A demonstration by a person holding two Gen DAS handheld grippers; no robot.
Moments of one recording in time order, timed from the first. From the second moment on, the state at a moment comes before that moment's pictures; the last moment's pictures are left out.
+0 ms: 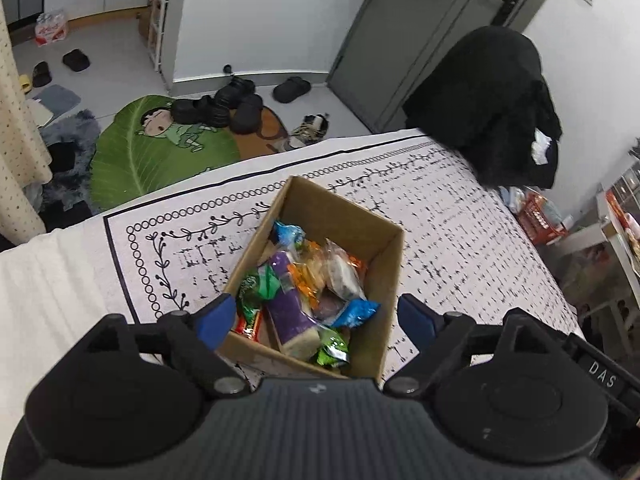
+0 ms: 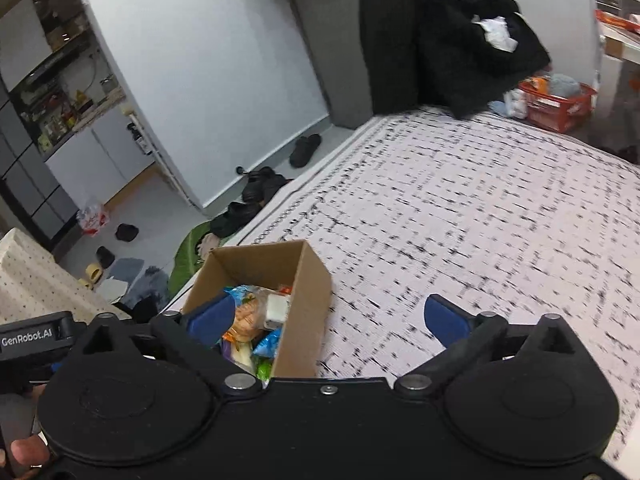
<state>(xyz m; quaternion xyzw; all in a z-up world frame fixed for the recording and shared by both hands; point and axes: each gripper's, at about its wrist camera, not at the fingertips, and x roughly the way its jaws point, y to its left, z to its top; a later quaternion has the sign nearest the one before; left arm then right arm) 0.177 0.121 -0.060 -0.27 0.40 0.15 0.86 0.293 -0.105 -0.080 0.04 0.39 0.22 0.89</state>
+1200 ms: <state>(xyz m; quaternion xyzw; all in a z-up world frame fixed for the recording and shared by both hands) 0.059 0.079 0.019 -0.17 0.33 0.06 0.93 0.146 -0.157 -0.003 0.05 0.30 0.18 0.93</state>
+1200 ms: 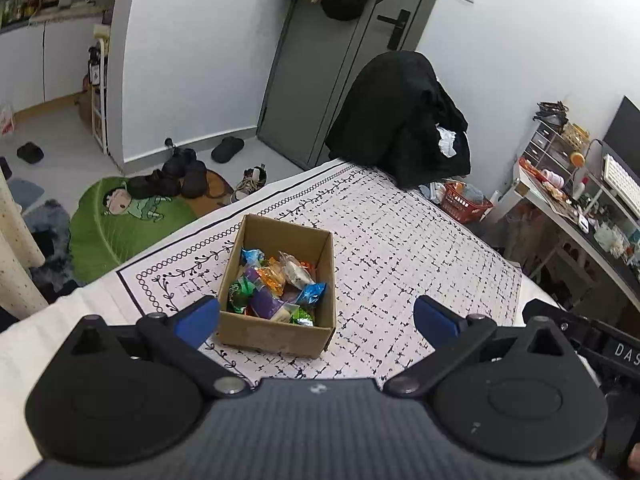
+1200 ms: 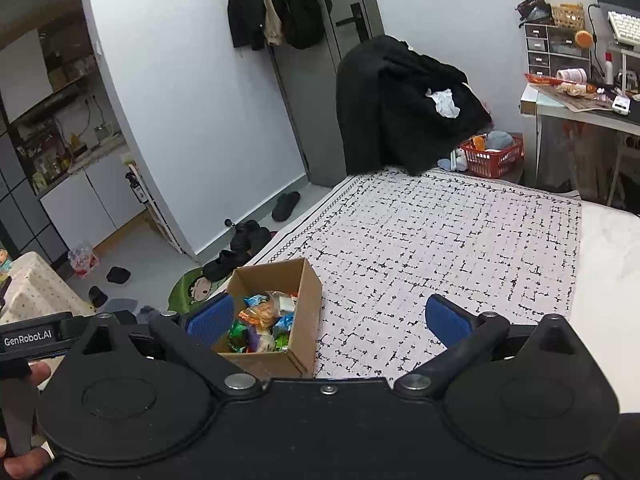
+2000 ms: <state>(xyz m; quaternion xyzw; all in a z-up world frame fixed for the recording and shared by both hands) 0.005 0.058 0.045 -0.11 0.32 0.06 0.94 0.087 -0.168 0.015 0.02 0.28 0.20 0.94</state>
